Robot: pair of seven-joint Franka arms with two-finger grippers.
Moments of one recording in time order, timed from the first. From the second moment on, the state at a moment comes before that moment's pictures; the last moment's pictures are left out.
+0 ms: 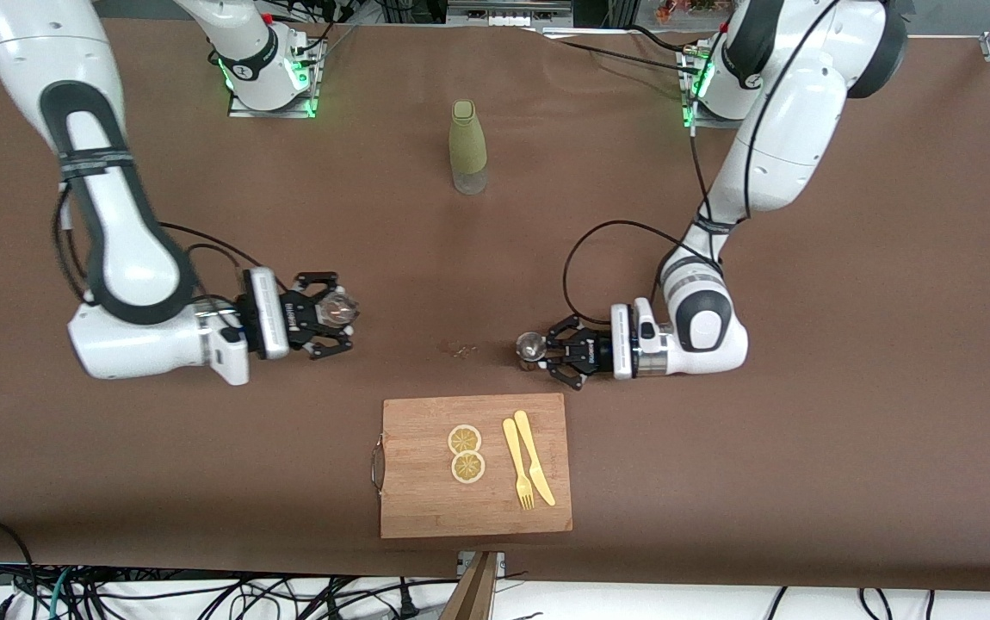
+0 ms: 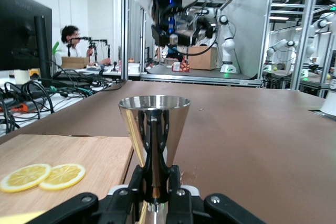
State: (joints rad) left arm -0.25 0.97 -0.02 -1.52 -1.73 1.83 2.46; right arm -0.10 0.66 0.23 -1.54 0.90 1.68 -2.00
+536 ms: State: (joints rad) left arm 0.00 0.97 0.13 -1.54 -1.43 1.44 2.58; right arm -0.32 0.85 0.16 -1.60 0.90 1.56 -2.39
